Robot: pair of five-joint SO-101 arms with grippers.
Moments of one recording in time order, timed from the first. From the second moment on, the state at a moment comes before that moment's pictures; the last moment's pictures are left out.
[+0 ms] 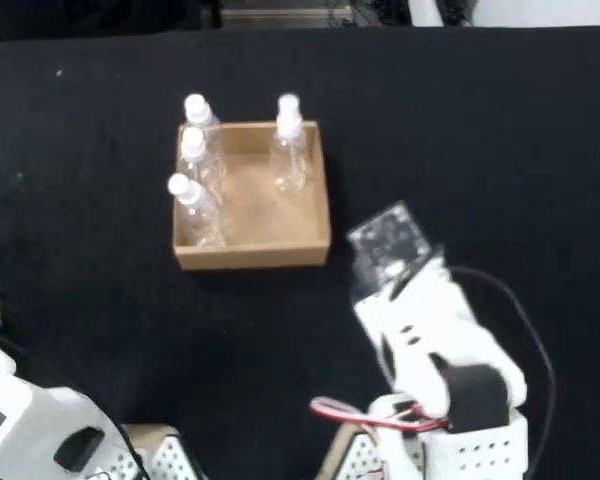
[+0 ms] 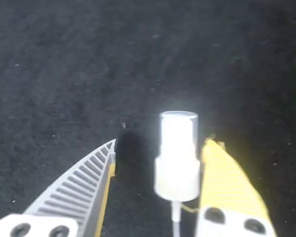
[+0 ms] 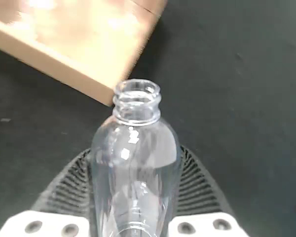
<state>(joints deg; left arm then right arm) -63.8 1.4 34.8 43.0 -23.3 -9.6 -79.2 55.3 79.4 22.8</state>
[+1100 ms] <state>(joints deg) -58.3 2.4 25.9 66.2 -25.7 -23.9 -79.3 65.5 65.9 12.4</state>
